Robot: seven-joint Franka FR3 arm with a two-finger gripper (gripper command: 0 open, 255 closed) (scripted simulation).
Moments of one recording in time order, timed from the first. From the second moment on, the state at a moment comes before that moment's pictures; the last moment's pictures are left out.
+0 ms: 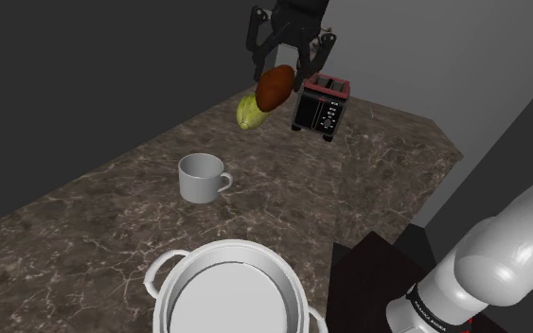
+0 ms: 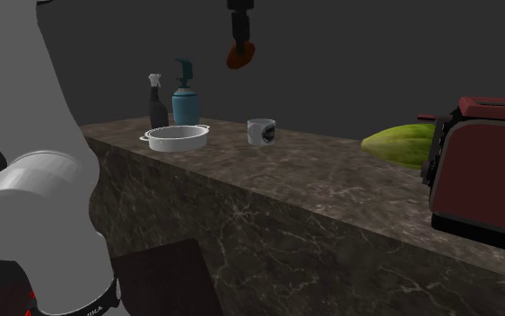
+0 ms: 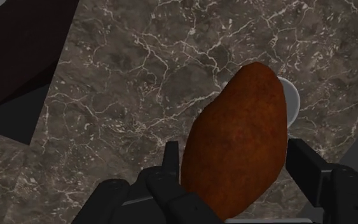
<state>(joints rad) -0.06 -0.09 0.60 -1.44 0.08 1.46 1.10</state>
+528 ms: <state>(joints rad) -0.14 -0.24 0.44 -1.58 0.15 1.45 0.86</state>
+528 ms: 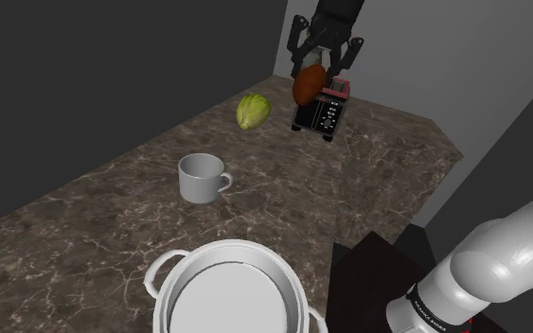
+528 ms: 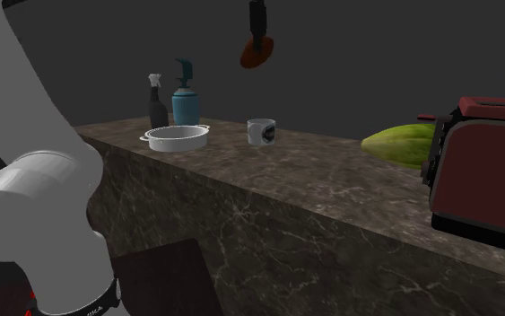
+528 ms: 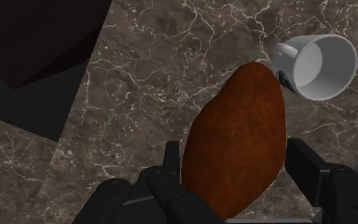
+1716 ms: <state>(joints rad) -0.29 -0.27 0.13 -1.64 0.11 1.43 0.40</state>
